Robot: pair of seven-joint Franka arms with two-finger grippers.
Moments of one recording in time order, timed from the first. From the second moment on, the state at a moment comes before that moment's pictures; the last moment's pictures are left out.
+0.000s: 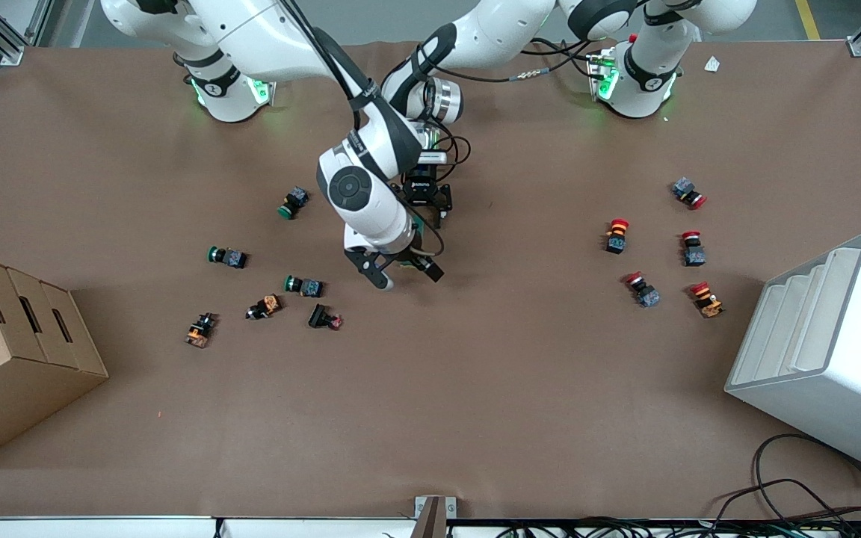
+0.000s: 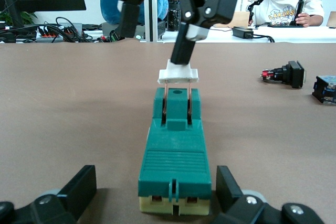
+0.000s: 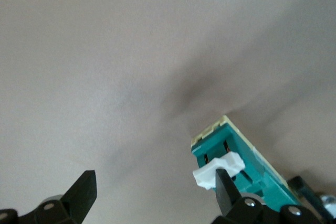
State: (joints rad) left arm -1.02 0.93 -0.32 -1.83 1.89 1.77 -2.67; right arm 0.75 0.61 -0.01 -1.76 0.37 2.52 1.25
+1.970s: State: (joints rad) left arm -1.02 0.94 -0.34 -1.75 1.85 1.79 -2.71; right arm 0.13 0.38 -0.03 -1.58 0.08 1.70 0.17
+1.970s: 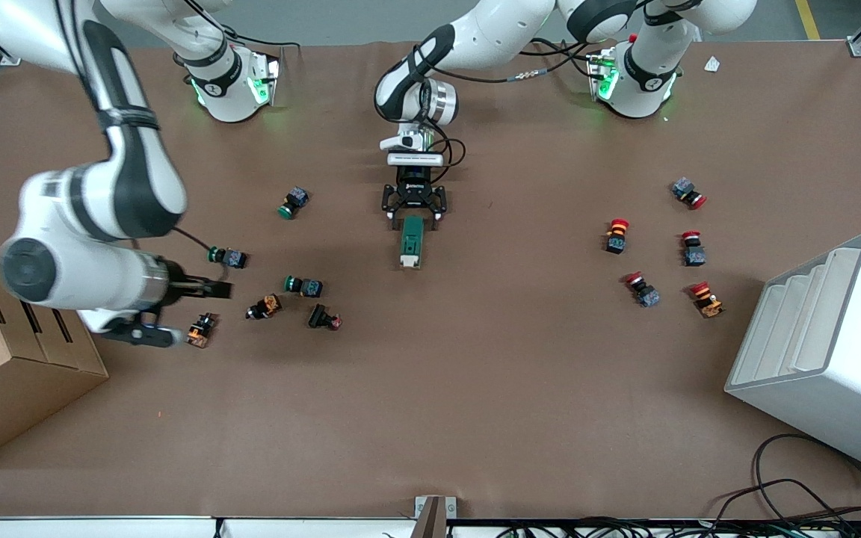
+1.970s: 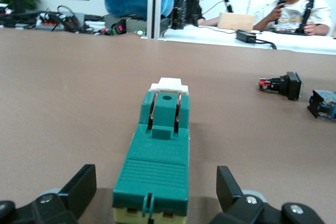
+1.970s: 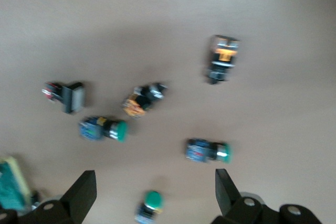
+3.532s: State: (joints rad) left arm -0.90 0.73 -0.40 -1.37 0.87 1.84 -1.63; right arm -0.02 0.33 -0.01 -1.25 -0.04 1.29 -0.06
